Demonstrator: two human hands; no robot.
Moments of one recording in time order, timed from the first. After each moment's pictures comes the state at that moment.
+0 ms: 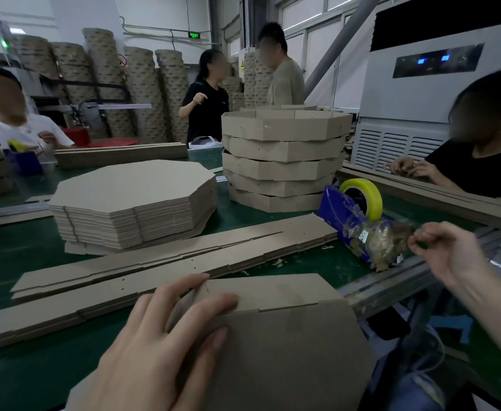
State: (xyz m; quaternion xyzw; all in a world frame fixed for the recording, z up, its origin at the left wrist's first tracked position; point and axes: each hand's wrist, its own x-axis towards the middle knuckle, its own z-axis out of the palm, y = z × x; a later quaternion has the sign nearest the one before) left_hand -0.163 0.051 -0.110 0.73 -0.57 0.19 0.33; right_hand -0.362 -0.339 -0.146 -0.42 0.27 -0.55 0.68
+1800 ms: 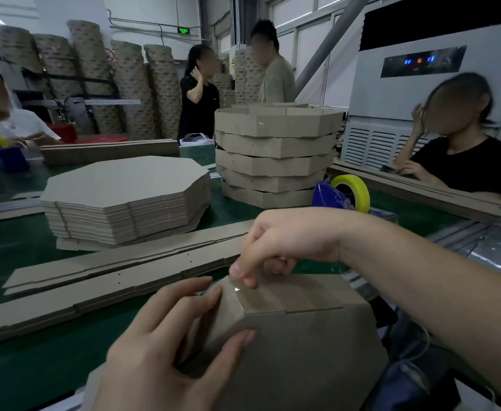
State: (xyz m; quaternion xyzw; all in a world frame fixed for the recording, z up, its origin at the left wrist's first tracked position) left_hand -0.179 0.051 -0.110 0.70 -0.52 0.15 0.47; right_hand -0.246 -0.128 -0.019 -0.90 0.14 0.12 0.39
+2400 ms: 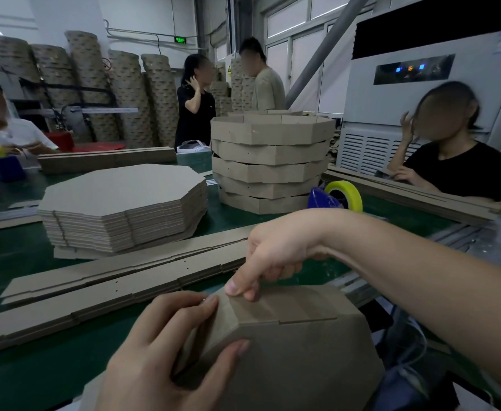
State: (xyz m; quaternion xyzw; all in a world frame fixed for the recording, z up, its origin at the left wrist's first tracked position) left_hand -0.173 0.051 -0.121 0.68 -0.55 0.19 0.45; right_hand -0.232 -0.135 -0.019 -0.91 0.19 0.23 0.29
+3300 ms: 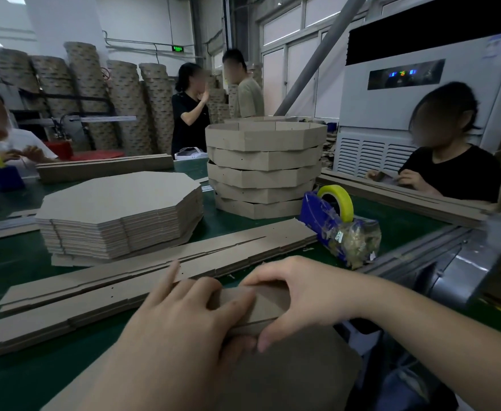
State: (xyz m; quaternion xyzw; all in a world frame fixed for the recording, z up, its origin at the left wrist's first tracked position) left_hand -0.176 0.035 -0.083 0.72 -0.64 0.23 0.11; right_hand -0.291 -0.147 -0.071 -0.94 0.08 -0.01 0.34
